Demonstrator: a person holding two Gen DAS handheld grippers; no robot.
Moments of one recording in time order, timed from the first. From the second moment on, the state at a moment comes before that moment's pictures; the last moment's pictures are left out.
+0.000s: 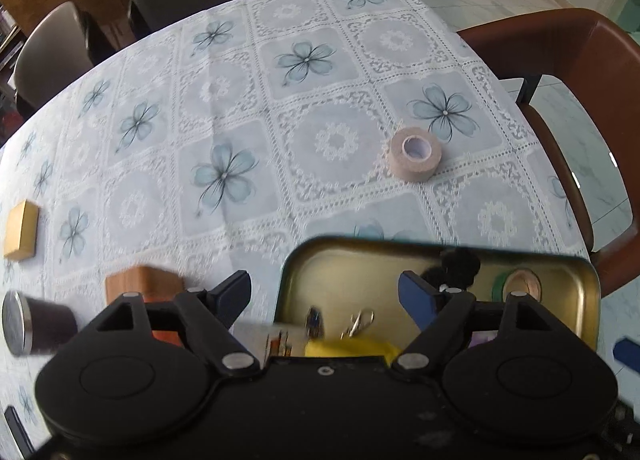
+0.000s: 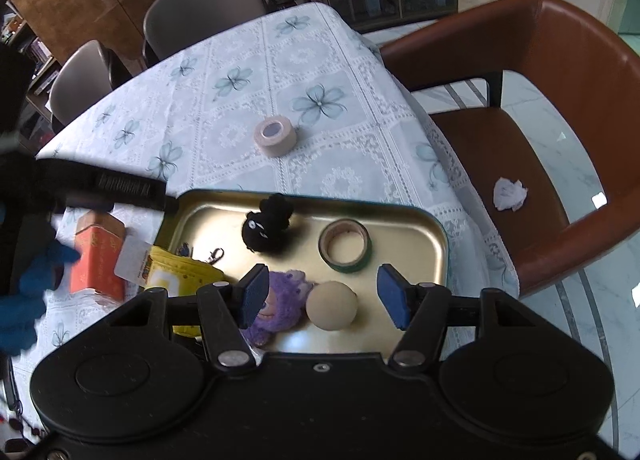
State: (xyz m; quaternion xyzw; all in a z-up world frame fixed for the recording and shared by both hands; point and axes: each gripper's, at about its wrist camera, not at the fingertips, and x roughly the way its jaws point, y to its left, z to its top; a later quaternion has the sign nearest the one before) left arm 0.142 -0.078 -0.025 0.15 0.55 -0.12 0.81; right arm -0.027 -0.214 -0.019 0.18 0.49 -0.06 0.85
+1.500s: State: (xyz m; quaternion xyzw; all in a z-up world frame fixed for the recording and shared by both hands) left arm 0.111 -0.077 -0.013 0.19 0.54 -0.15 0.80; right arm -0.037 -0.193 -0.010 0.19 0.48 -0.03 0.86
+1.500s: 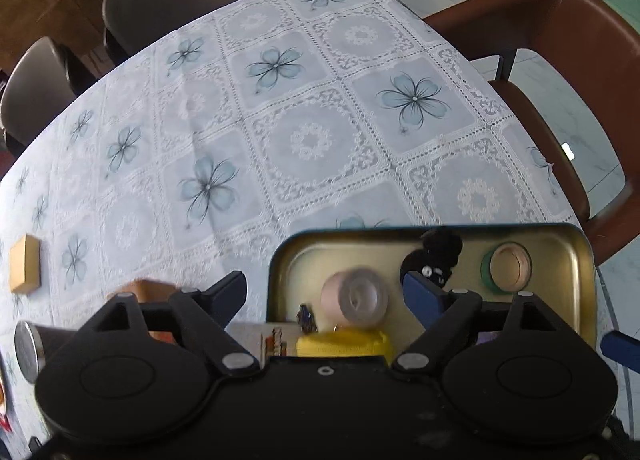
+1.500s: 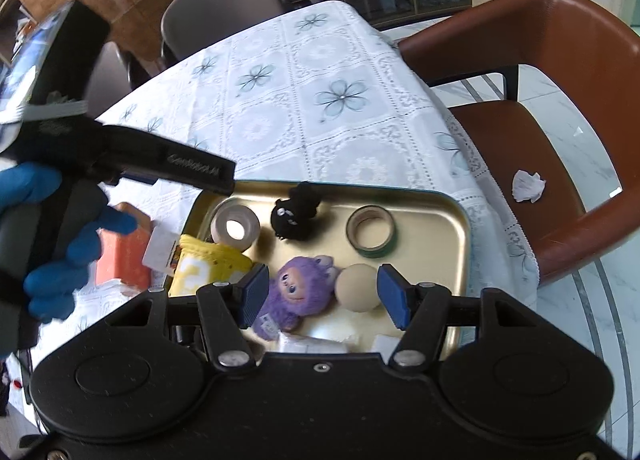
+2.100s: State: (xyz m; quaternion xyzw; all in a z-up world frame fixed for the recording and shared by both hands) left arm 0.022 -0.001 0.002 0.16 0.54 -0.12 0.82; right arm -0.053 -0.157 -0.017 0.17 0.53 -0.09 0.83
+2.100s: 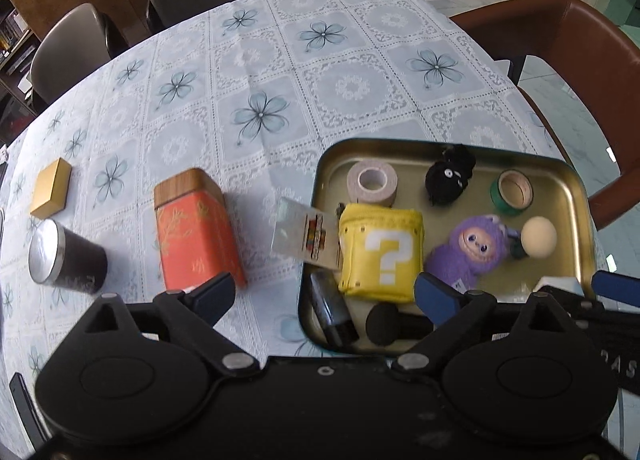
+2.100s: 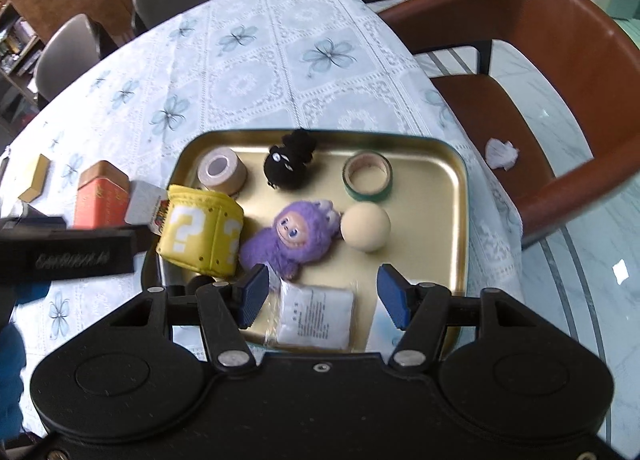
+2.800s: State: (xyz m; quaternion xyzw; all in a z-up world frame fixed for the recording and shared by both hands) left arm -0.022 0.027 0.006 0.15 0.53 -0.14 0.82; right arm -0.076 -0.135 -0.017 0.17 0.54 -0.13 0.82
